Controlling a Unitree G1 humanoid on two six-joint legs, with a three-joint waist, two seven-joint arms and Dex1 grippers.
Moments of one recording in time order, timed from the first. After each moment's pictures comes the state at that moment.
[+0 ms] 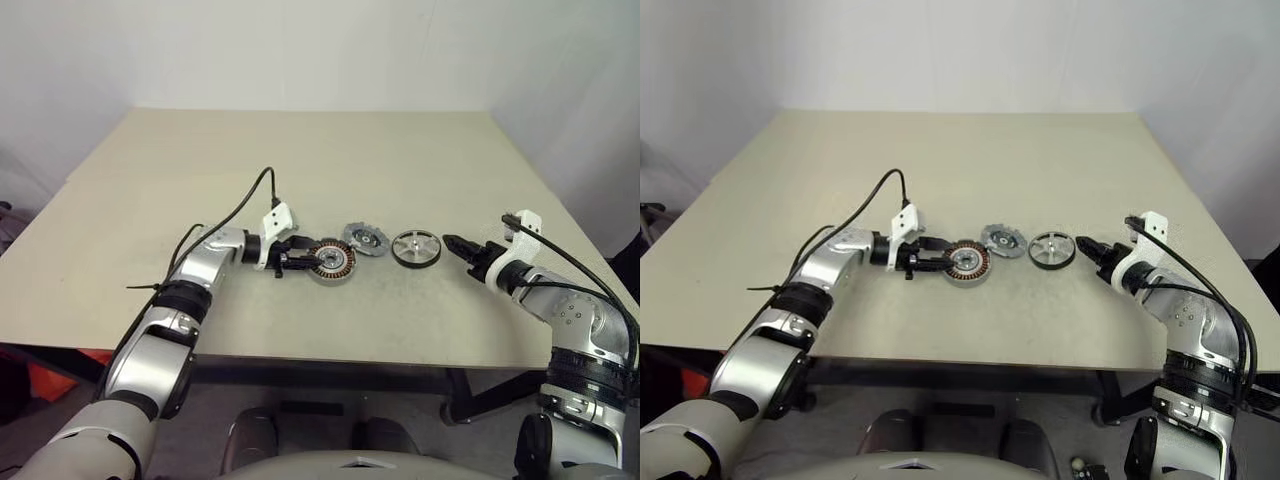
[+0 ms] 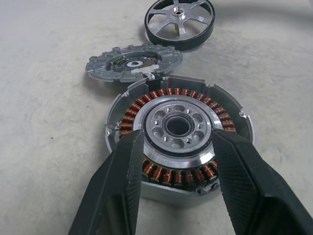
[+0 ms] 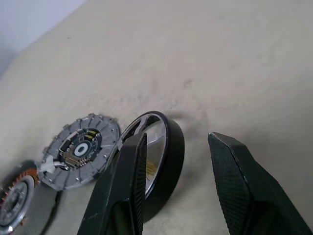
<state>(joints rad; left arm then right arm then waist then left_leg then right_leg) -0.74 0.30 -0.20 0.72 -0.11 0.04 -1.20 -0.35 -0.40 -0.53 0.03 0.58 1.06 0.38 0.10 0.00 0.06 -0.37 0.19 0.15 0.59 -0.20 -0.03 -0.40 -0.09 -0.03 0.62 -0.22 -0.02</state>
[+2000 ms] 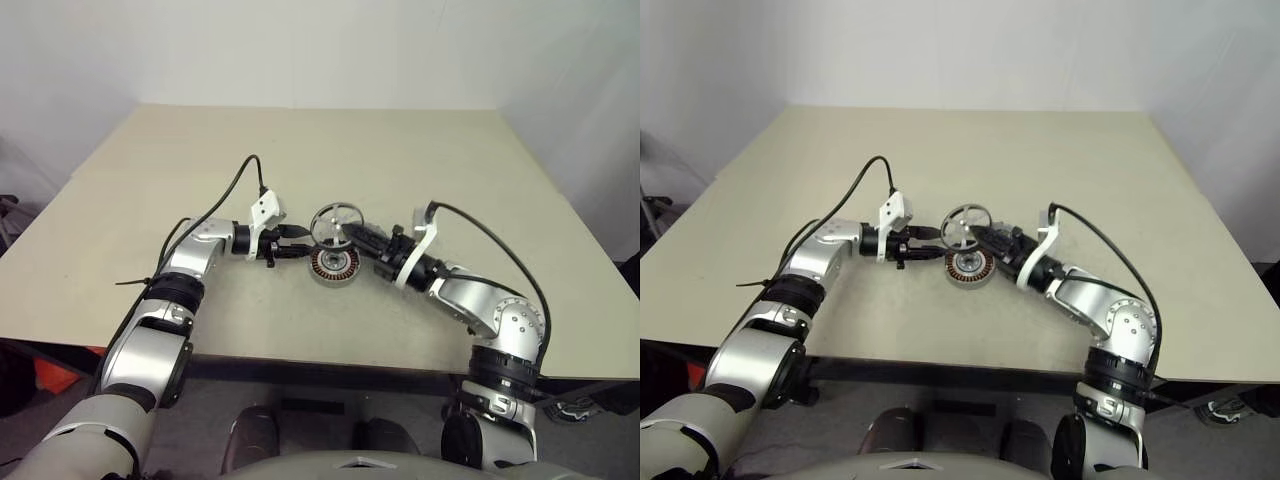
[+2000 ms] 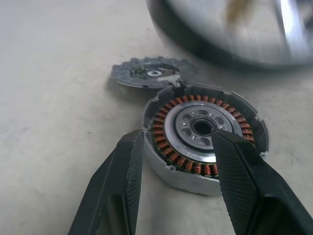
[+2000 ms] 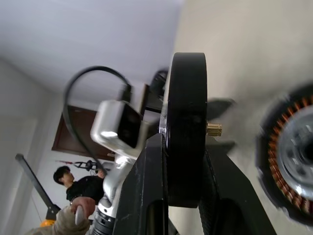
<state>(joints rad) -0.78 0.33 -0.12 0.77 -0.15 0.02 -1.25 -0.35 -0.05 -0.42 -0.07 1.59 1.22 -0.28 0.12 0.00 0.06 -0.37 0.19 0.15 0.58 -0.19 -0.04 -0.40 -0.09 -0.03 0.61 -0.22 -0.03</state>
